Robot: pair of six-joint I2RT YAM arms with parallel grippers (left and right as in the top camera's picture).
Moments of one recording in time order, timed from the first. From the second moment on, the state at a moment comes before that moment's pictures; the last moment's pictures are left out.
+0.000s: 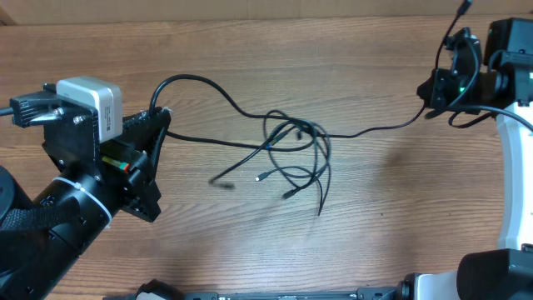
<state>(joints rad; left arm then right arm) -0.44 1.17 2.22 -1.34 0.05 -0.21 -0.18 1.60 1.66 -1.13 -0.34 -0.03</state>
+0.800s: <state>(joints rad) -0.44 1.27 2.23 -1.38 0.14 -0.21 -0.06 1.60 1.75 -1.01 -0.80 -0.10</state>
